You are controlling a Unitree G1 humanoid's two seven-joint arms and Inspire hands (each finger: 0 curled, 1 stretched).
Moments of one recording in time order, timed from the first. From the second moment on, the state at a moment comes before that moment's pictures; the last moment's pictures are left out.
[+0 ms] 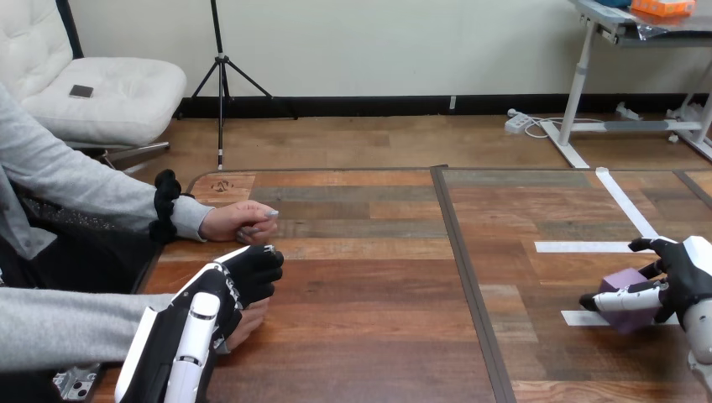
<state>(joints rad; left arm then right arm) 0.45 0.14 -0.02 -0.10 -0.23 -0.50 -0.28 -0.58 -0.55 0.10 1.27 -0.36 -0.15 -0.13</state>
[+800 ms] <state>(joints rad) 0.42 0.14 -0.01 -0.09 -0.29 -0.51 -0.33 -0.56 -0.55 0.11 1.27 -0.36 -0.22 -0.15</state>
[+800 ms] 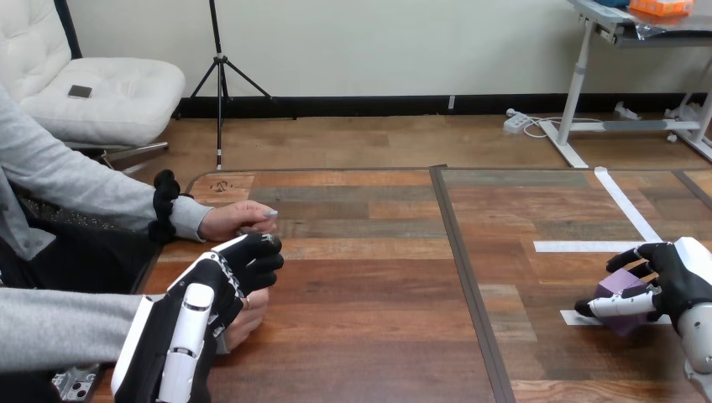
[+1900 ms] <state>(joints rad) 0.42 0.14 0.02 -0.09 -0.22 -0.51 -0.26 -0.55 -0.55 0.15 1.27 -0.39 -0.30 -0.20</state>
